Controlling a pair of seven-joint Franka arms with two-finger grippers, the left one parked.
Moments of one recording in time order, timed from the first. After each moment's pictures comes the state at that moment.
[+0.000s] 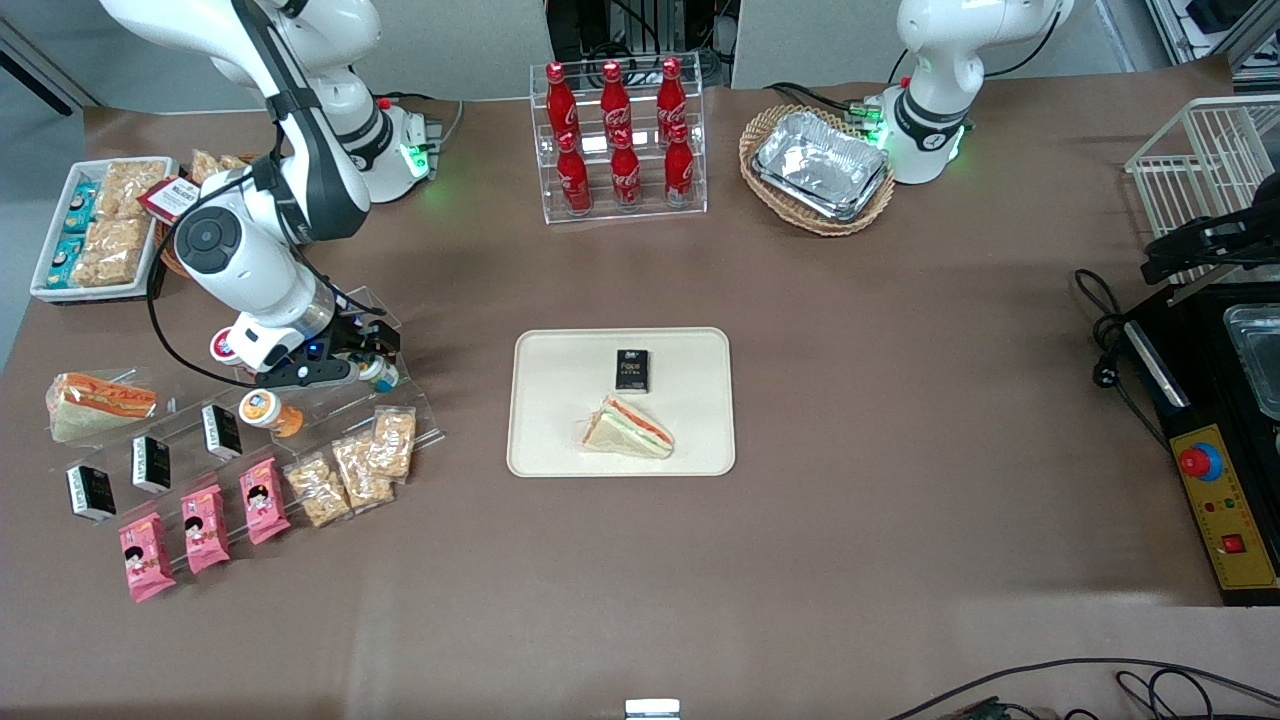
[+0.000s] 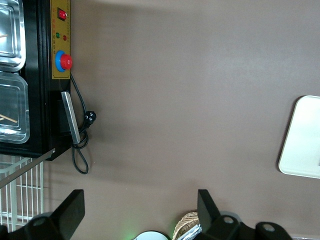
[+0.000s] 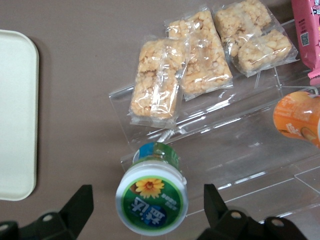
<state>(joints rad) 0.29 -0.03 -0.10 -2.40 0.02 2.38 0.09</state>
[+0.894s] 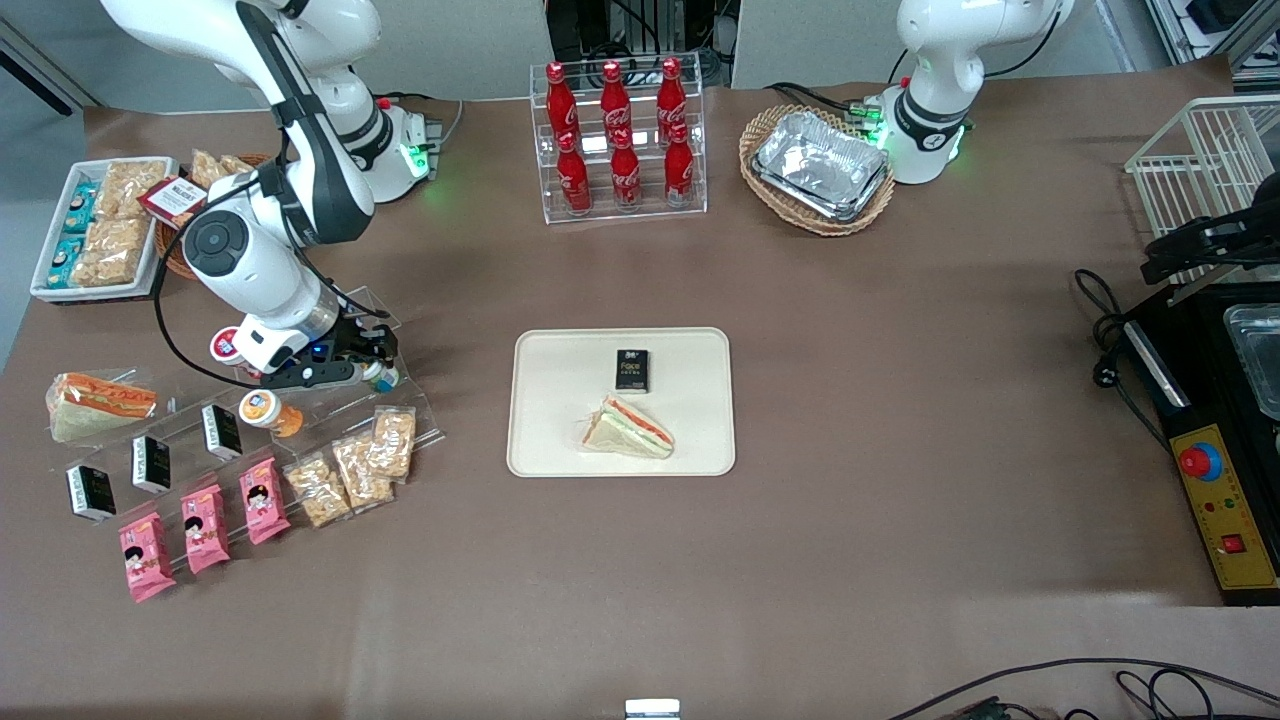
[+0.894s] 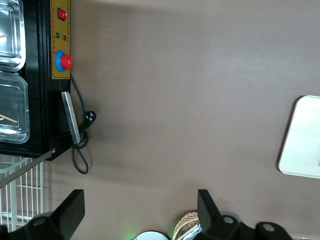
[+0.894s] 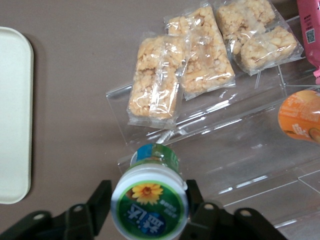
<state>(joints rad) 0.29 -0.02 -0.10 -2.41 0.02 2.41 0.09</state>
